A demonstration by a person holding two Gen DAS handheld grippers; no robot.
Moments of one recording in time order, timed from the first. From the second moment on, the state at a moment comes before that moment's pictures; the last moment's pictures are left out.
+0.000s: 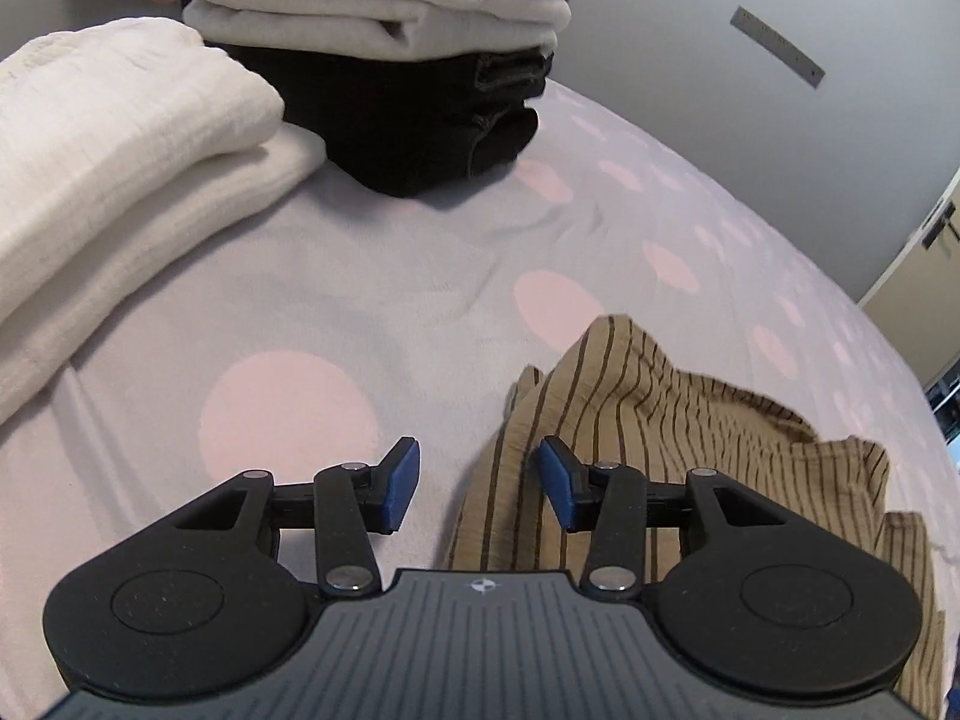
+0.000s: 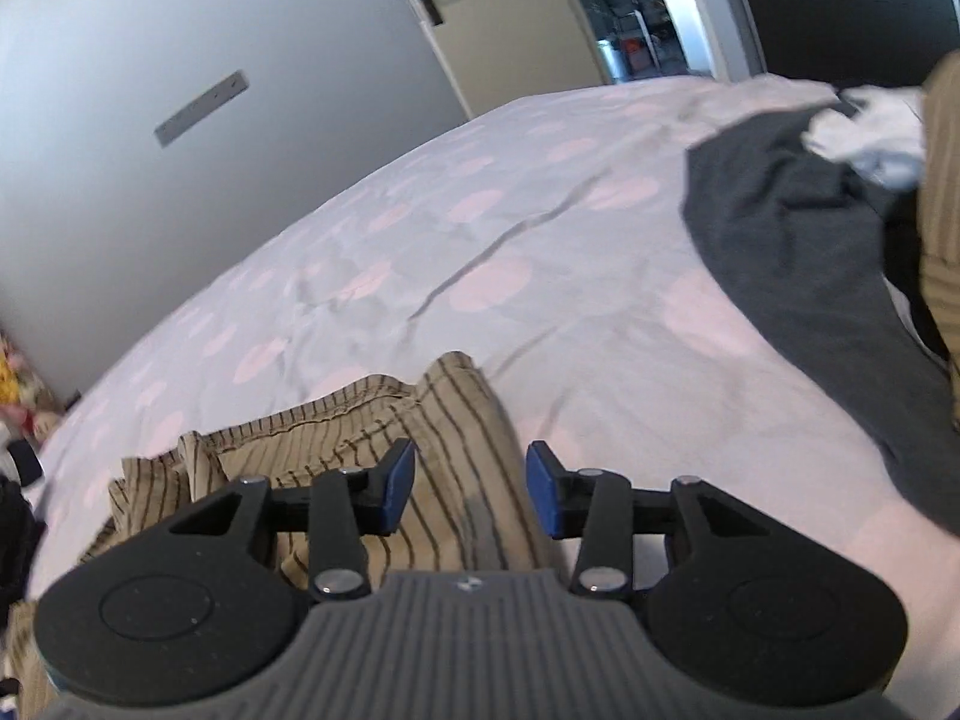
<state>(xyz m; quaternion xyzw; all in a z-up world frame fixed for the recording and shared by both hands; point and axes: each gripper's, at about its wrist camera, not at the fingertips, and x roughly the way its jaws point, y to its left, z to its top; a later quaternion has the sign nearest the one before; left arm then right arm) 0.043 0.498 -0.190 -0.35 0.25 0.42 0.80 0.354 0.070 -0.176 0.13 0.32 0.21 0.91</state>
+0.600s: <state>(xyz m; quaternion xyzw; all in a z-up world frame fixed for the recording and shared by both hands) 0.051 0.492 -0.195 -0.30 0.27 0.41 0.82 0.376 0.114 -0.195 -0.02 0.34 0.20 0.92</state>
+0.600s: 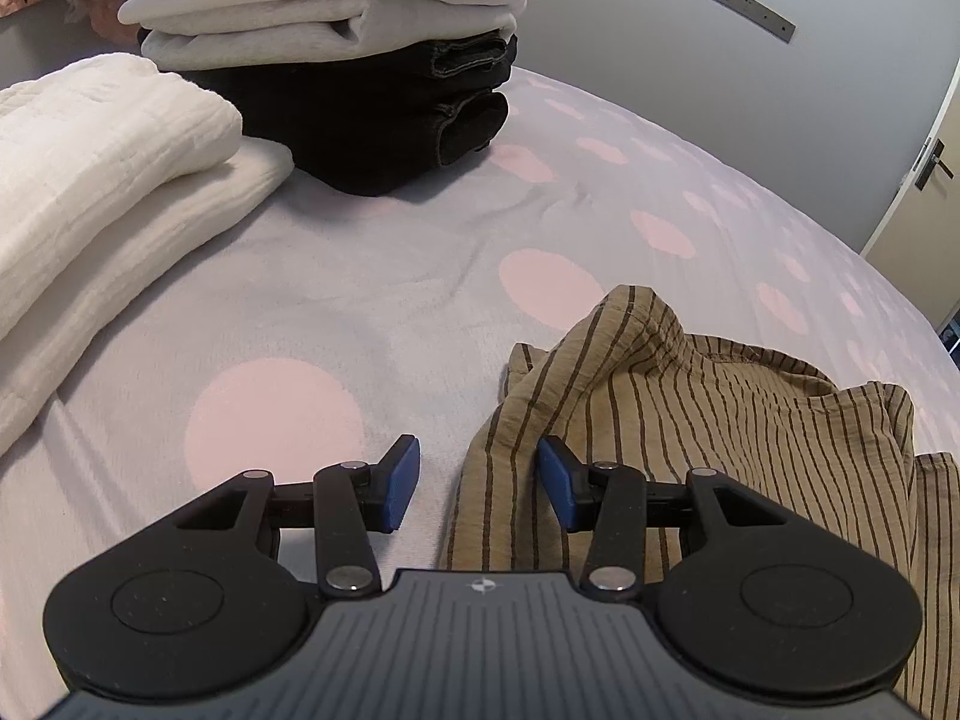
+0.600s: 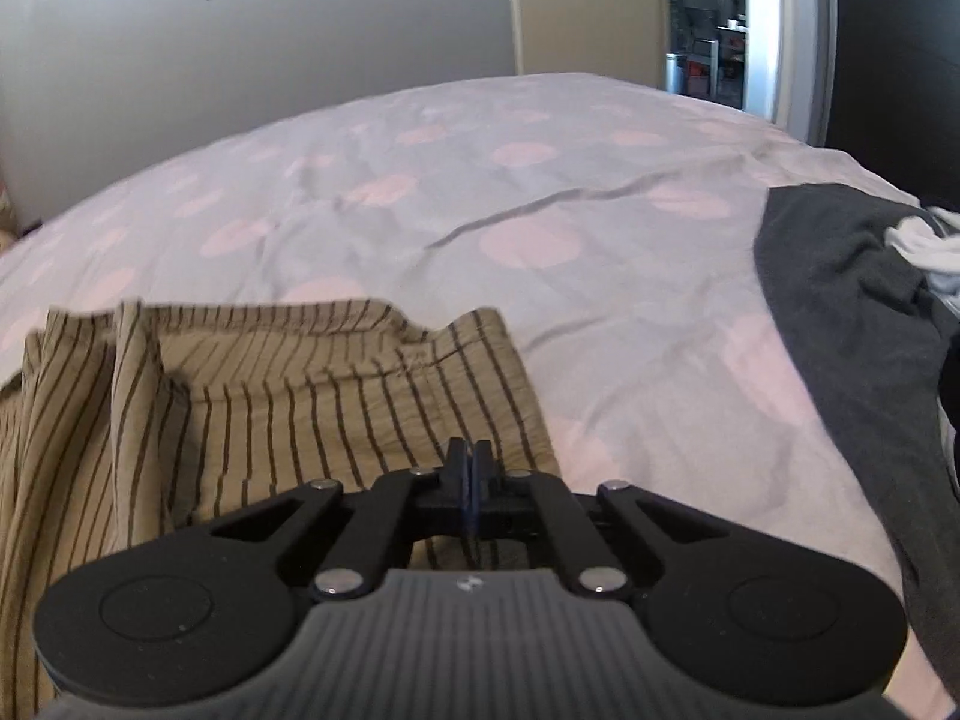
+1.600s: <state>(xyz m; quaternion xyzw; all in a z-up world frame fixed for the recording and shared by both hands) 0.084 0.431 -0.171 -0.12 0.25 0.27 0.92 0.362 0.107 -0.180 0.00 0.26 0.14 0.96</state>
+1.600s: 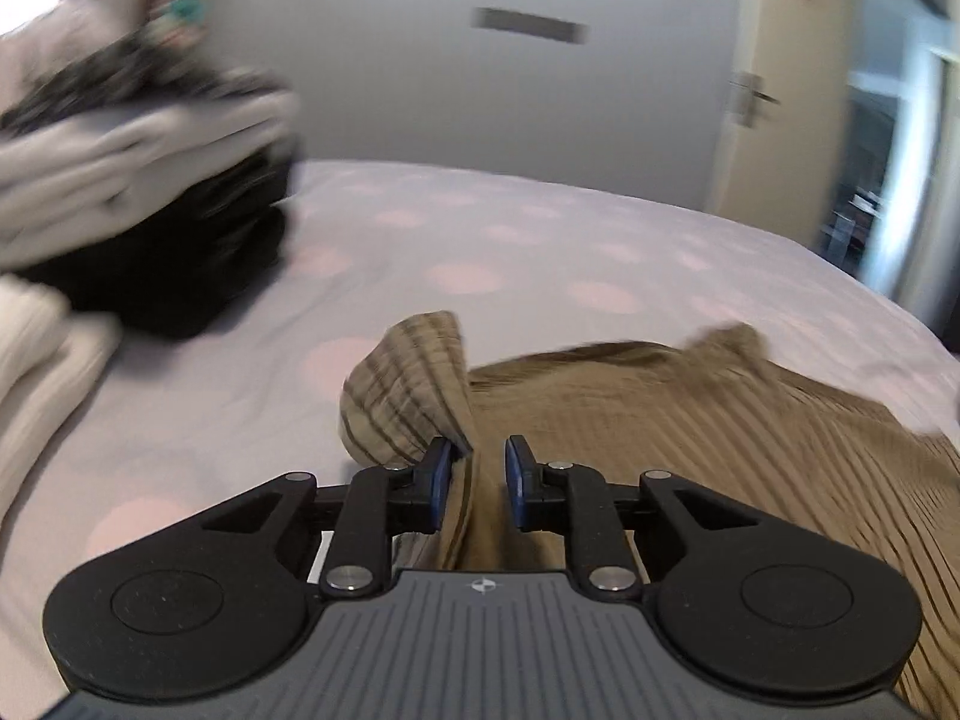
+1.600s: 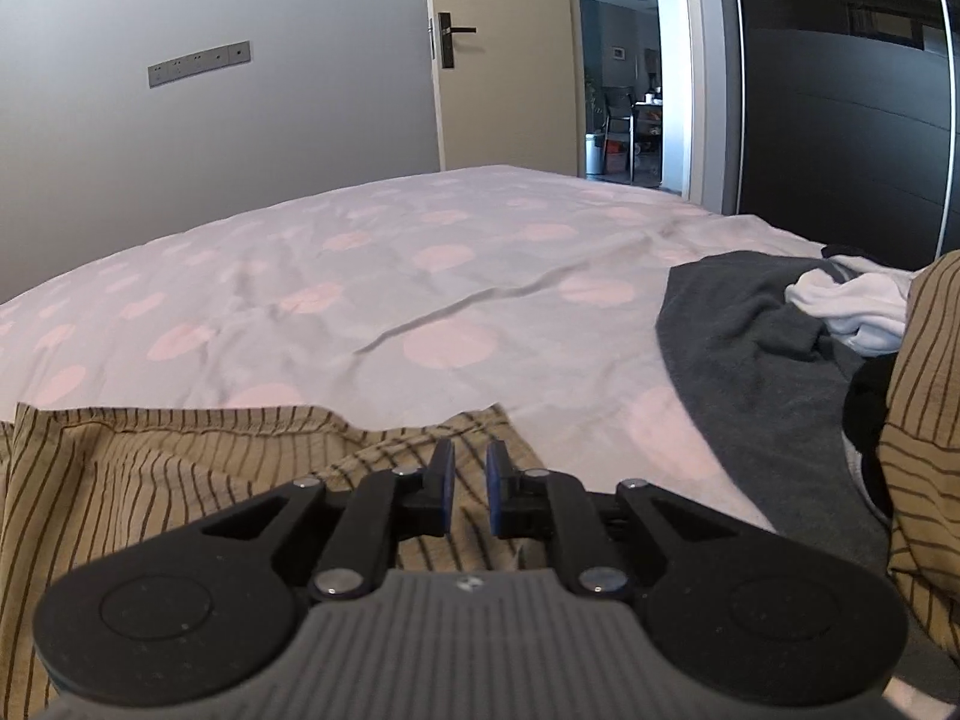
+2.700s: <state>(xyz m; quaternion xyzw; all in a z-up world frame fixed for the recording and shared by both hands) 0.079 0.510 -0.200 -0.29 0.26 0.38 0.84 0.372 0.100 -0.191 0.02 0.27 0.11 0.96</state>
